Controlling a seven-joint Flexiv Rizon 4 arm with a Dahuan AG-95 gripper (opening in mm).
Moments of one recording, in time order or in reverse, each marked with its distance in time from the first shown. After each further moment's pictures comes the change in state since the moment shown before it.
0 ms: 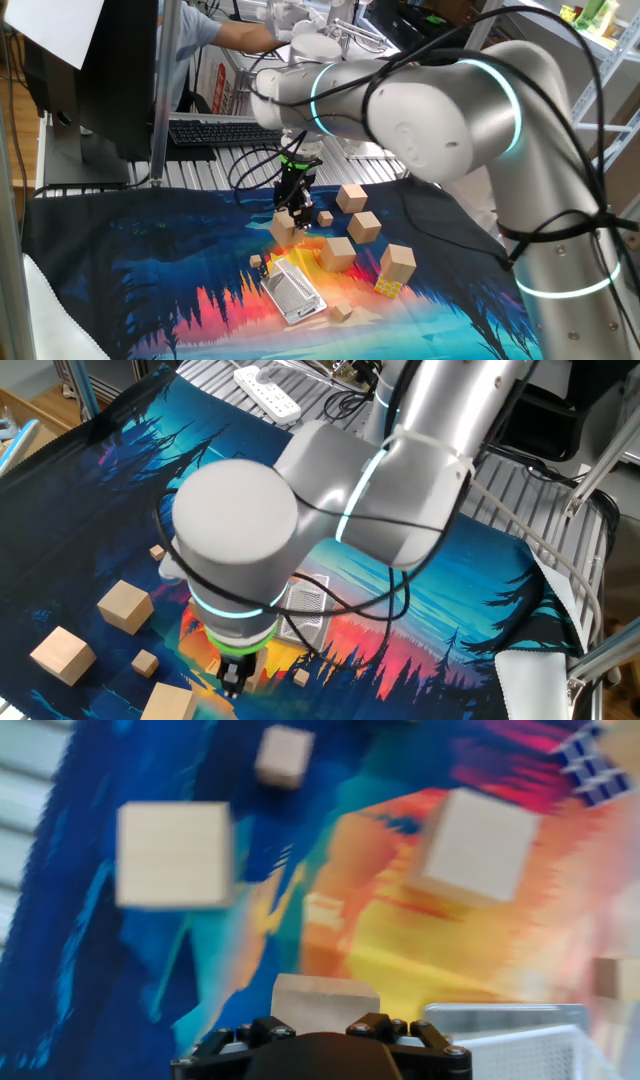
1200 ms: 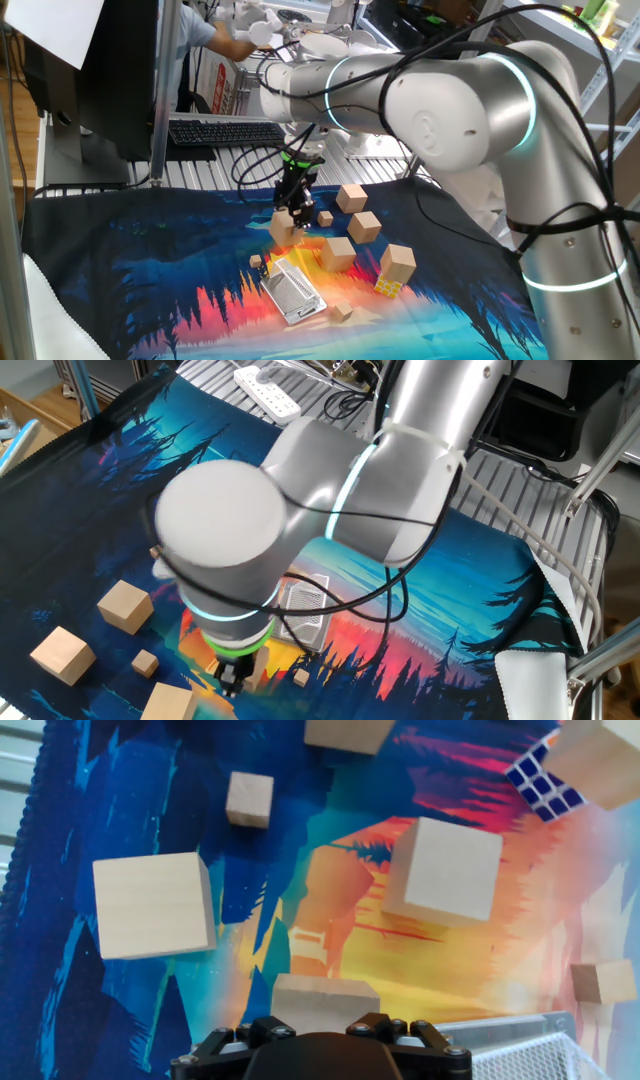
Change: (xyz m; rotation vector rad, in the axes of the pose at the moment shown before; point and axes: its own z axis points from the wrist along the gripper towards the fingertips) arm -0.001 0.005 0.000 0.050 0.035 0.072
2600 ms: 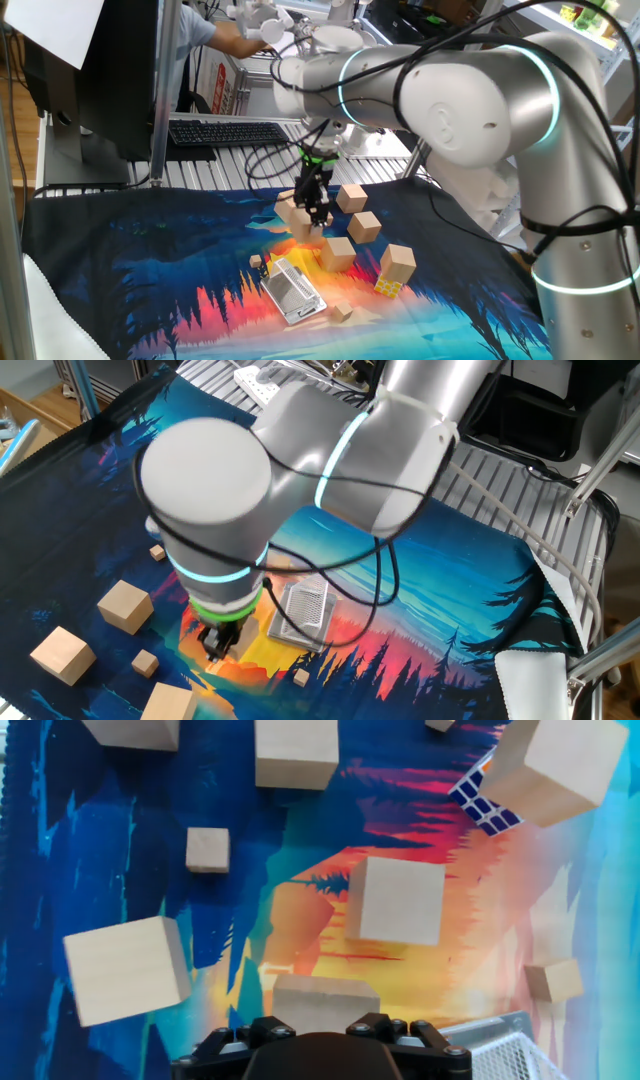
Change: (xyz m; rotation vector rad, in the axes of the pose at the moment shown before) arm -0.033 -0.048 -0.018 0.008 -0.037 0.136
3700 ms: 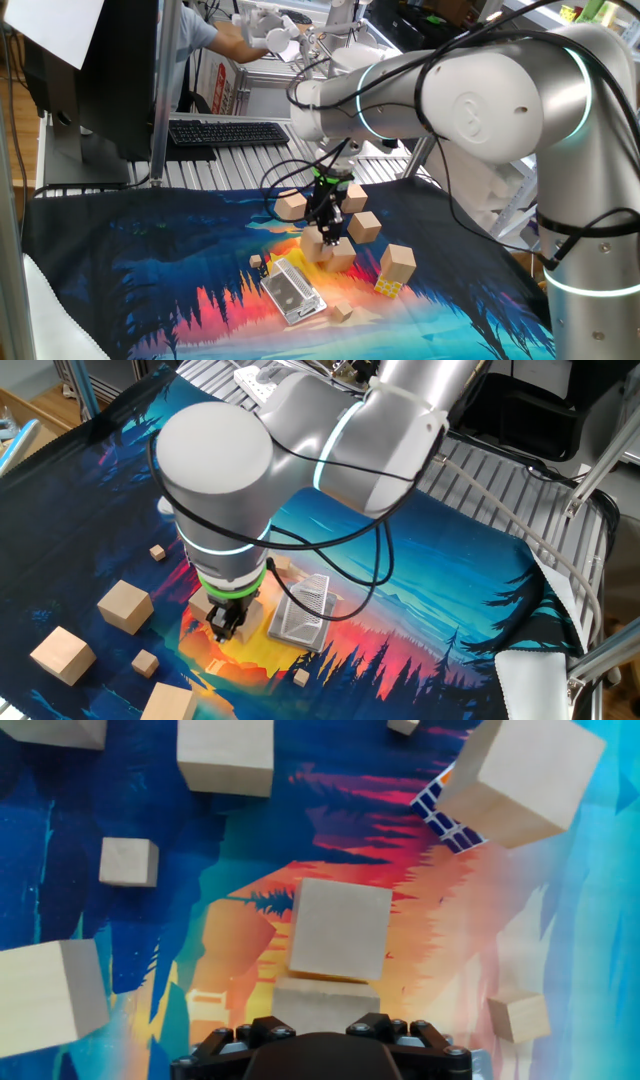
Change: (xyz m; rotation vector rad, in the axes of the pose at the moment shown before) arm -0.010 -0.029 0.026 -0.008 0.016 -0.012
